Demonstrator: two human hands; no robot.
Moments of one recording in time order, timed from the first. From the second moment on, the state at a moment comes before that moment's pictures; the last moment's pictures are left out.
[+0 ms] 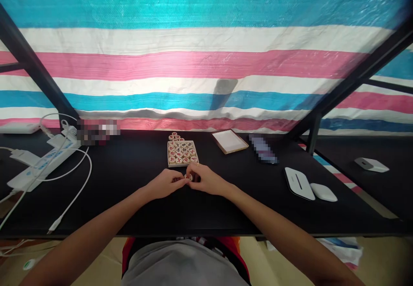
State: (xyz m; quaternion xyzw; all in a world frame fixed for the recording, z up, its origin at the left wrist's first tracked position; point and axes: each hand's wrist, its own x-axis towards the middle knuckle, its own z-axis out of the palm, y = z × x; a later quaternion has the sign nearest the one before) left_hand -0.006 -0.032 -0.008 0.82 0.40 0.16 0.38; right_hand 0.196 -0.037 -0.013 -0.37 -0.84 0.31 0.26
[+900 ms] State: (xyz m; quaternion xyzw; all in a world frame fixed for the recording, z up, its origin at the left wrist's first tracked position) left_hand -0.010 -0.021 -0.009 0.70 0.41 0.11 0.58; right_hand 0.200 -0.031 -0.023 -0.40 -0.72 0.51 0.26
